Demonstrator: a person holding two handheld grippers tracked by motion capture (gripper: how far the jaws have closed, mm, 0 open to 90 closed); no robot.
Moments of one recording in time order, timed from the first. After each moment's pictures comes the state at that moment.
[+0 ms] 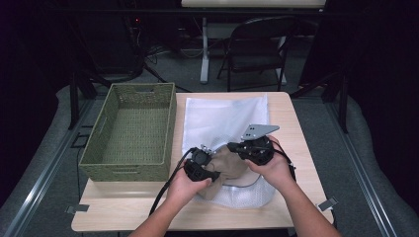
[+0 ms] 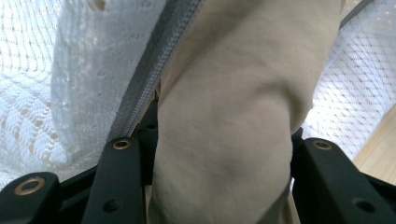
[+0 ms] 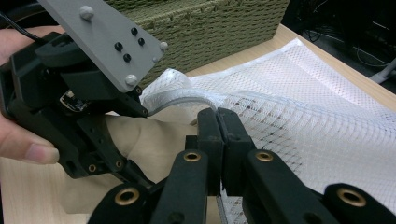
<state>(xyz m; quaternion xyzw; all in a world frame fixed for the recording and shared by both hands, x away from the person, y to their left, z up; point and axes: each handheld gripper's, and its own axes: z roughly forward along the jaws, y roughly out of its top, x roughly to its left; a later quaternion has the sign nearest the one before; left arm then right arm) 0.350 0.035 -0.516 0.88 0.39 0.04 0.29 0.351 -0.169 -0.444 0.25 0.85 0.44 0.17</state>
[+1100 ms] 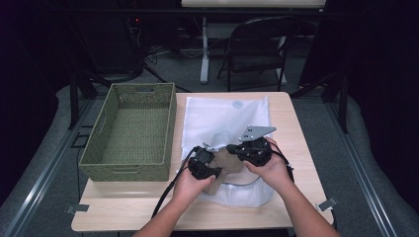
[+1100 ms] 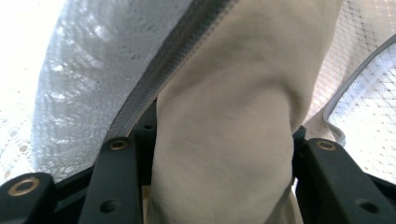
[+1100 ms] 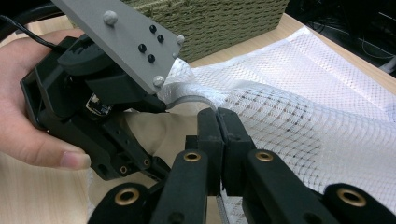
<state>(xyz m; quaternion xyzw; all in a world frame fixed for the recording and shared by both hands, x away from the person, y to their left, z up) 0.359 0.023 -0.532 0.86 0.40 0.09 0.29 0.355 -0.166 -0.455 0.26 0.85 0.43 0.16</state>
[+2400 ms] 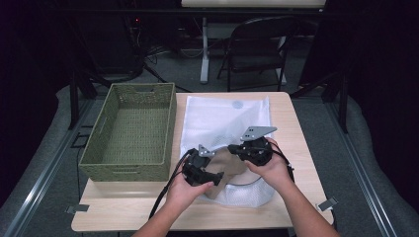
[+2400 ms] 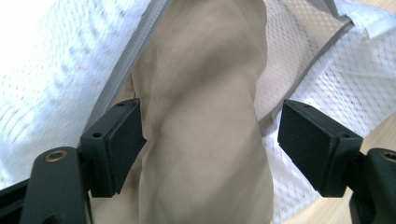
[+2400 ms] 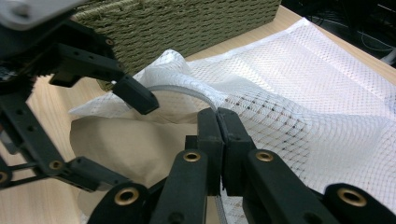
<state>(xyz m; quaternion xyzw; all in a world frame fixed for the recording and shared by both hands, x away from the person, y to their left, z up) 0.329 0.040 -0.506 0.86 0.38 0.09 0.34 0.359 -0.171 -0.462 0.27 0.85 0.43 0.15</state>
